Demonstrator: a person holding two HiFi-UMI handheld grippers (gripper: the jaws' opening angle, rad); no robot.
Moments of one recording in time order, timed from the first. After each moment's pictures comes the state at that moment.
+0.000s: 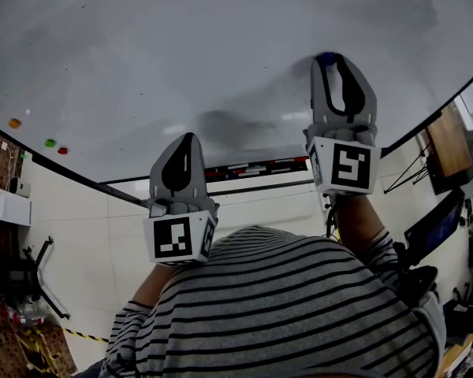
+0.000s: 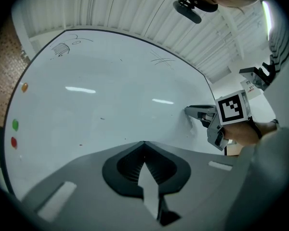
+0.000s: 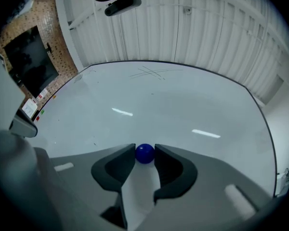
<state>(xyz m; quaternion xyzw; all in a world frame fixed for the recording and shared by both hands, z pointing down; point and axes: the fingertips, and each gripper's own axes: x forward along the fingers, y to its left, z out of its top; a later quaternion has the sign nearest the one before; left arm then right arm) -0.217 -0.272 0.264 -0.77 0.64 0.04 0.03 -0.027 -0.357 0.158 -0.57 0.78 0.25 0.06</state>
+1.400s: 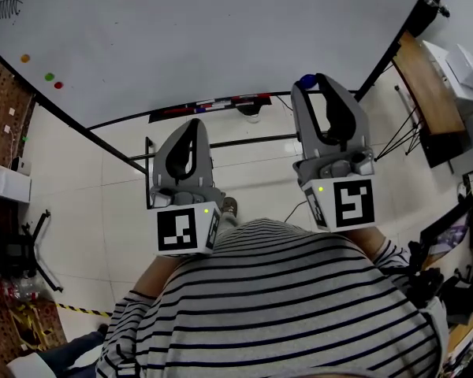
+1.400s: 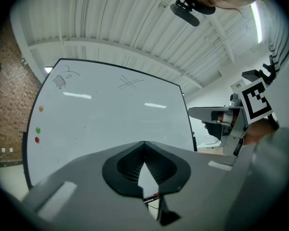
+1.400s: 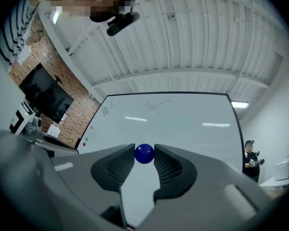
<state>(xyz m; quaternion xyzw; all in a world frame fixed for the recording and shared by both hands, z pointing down) -0.091 -0.090 0.259 -0.78 0.62 0.05 0.05 0.053 -0.113 0.185 -0.50 0.85 0.18 0.08</state>
